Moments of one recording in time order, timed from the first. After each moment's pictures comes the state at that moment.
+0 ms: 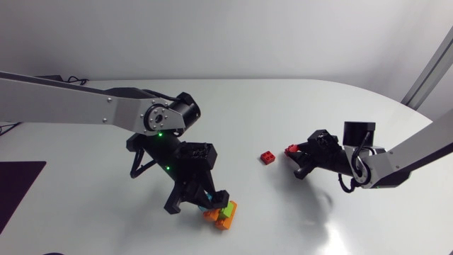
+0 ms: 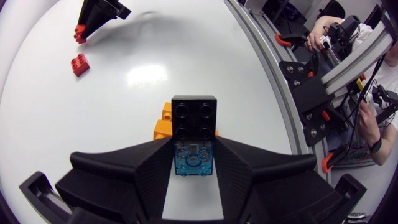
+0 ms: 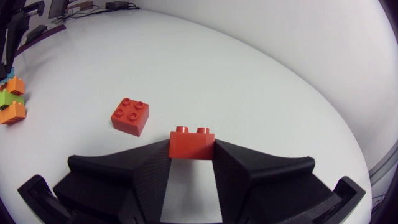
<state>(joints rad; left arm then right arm) -0.57 1.78 1.16 -0.82 0.57 1.15 -0.01 1.88 0.63 0.68 -0.47 -0.56</state>
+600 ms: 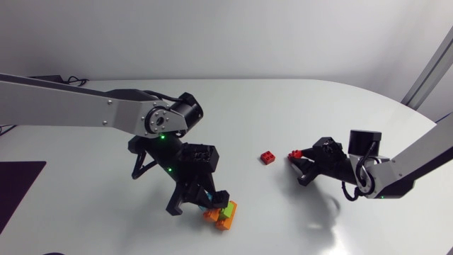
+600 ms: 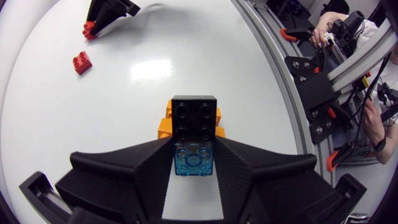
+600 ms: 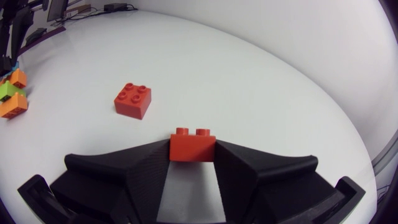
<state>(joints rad) -0.59 1.77 1.14 -0.79 0.52 1.13 -0.05 1.91 0.56 0.76 -0.50 -0.56</state>
